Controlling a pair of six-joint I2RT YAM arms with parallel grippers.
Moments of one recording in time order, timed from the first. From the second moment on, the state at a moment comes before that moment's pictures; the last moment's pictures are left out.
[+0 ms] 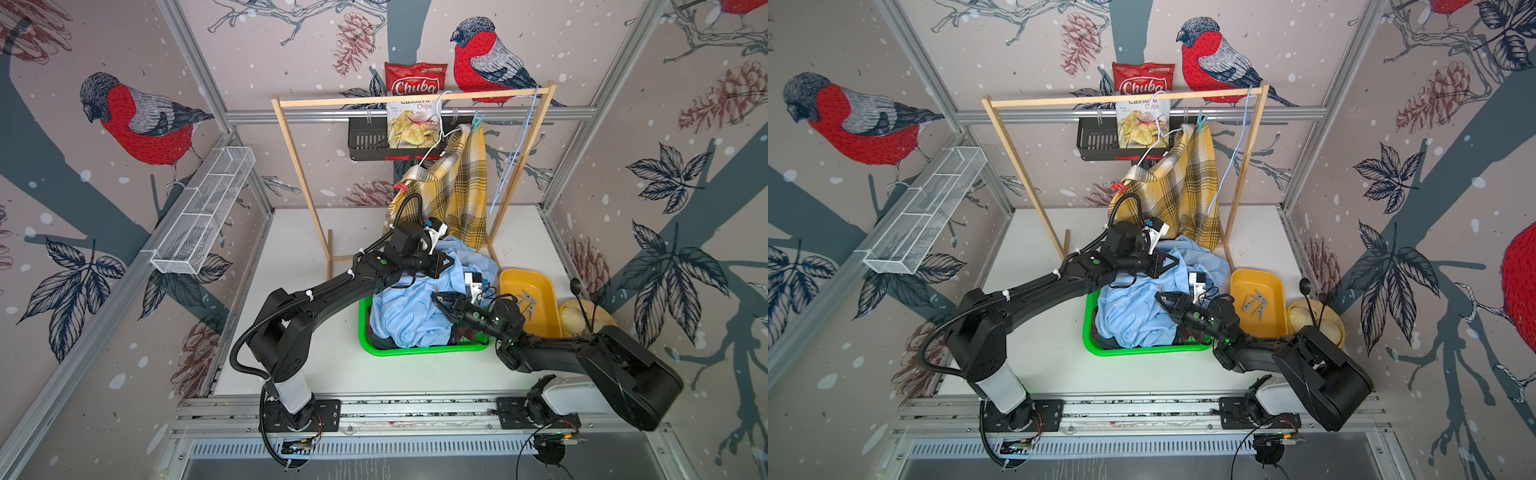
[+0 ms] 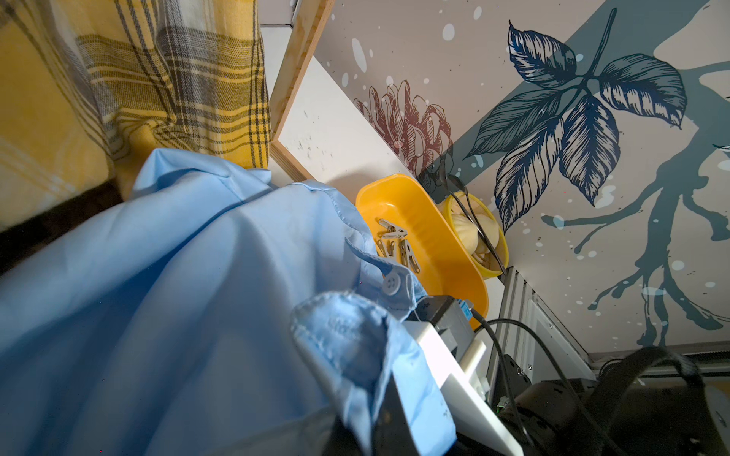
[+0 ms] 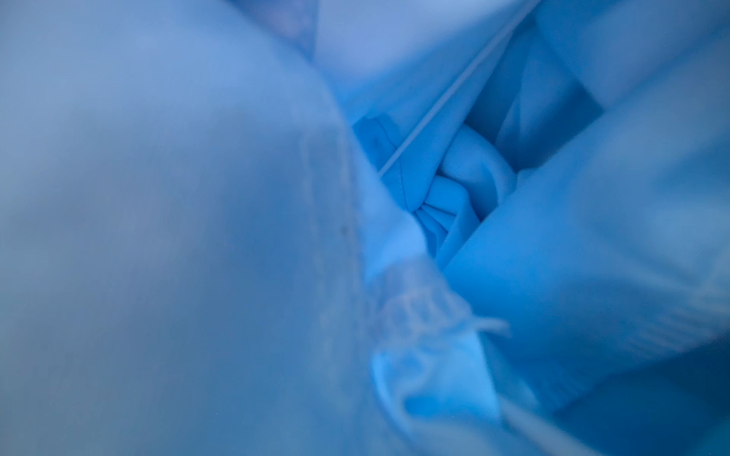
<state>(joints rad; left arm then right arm) -0.76 1.72 1.33 -0.09 0.44 -0.40 0.67 1.35 0.20 1.11 -0.40 1.29</state>
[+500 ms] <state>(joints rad) -0.73 1.72 1.31 -0.09 0.41 -0.40 0.70 1.13 0.21 0.83 -0.40 1.25</state>
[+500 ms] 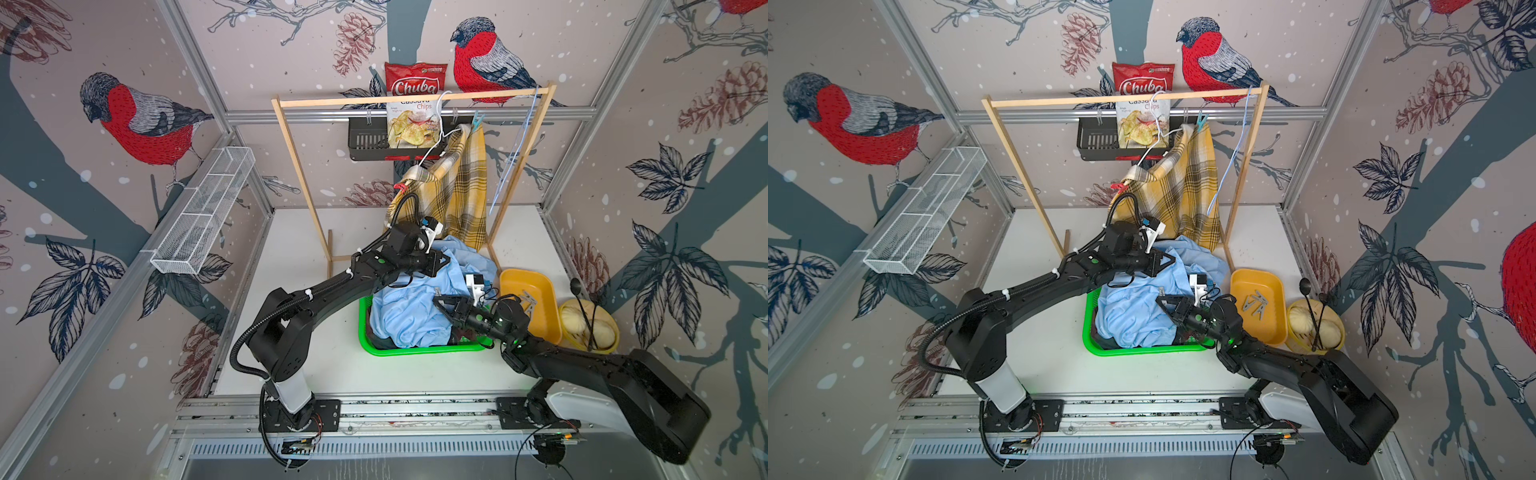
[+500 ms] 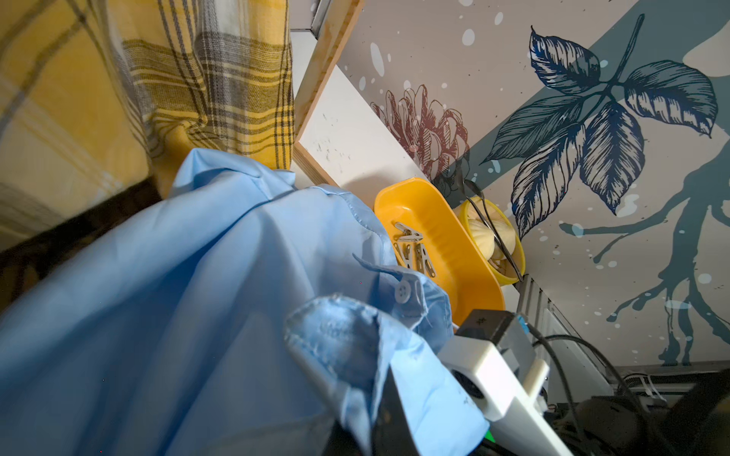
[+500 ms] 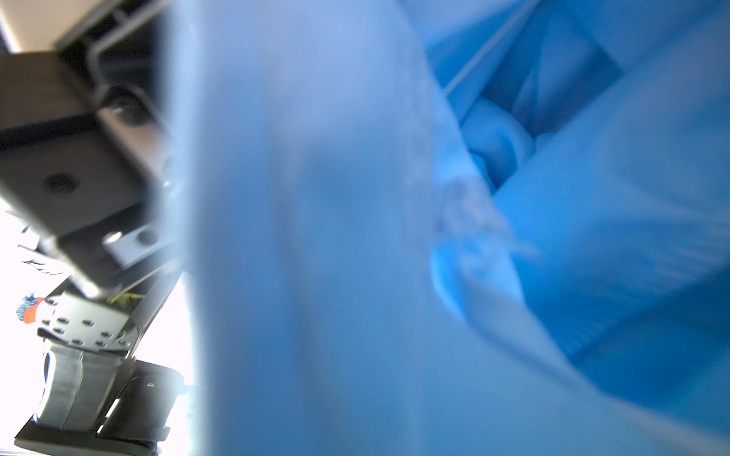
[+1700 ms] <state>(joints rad) -0.69 1.72 1.28 -0.09 0.38 -0.38 0.61 0.76 0.32 0.21 -0.43 1.12</state>
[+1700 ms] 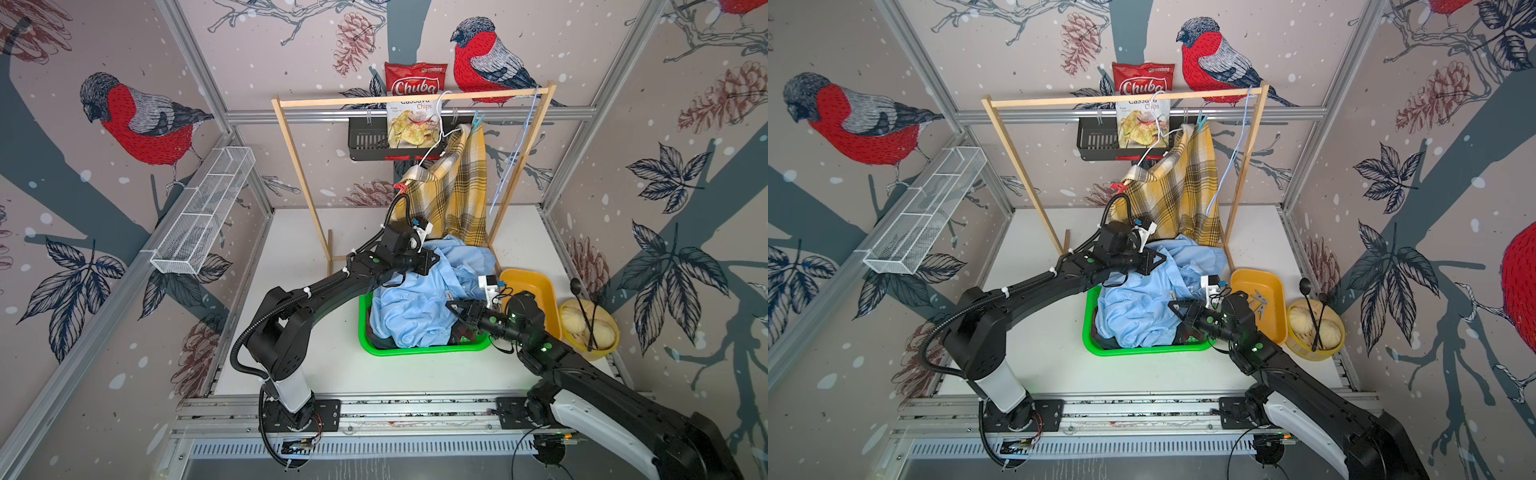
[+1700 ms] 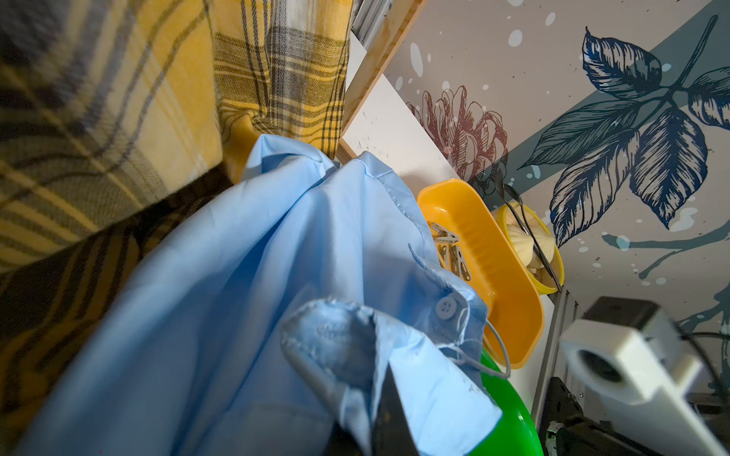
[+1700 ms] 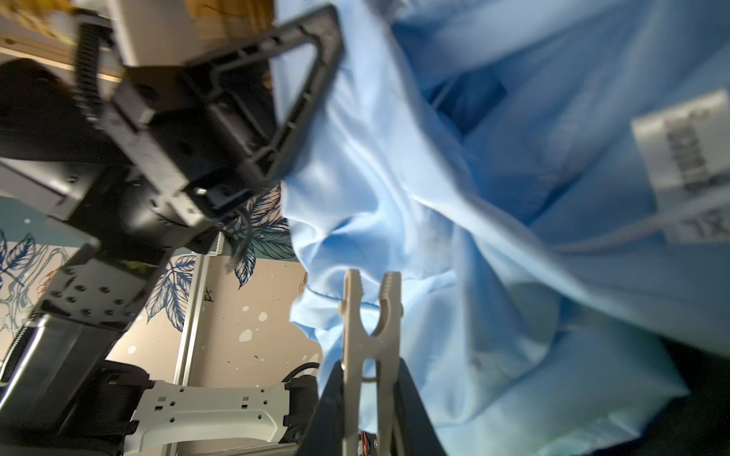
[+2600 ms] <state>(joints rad) -0.75 1.67 1.32 -0.16 0.29 -0.32 -0.30 0.89 0.41 -0.41 -0.36 0.74</state>
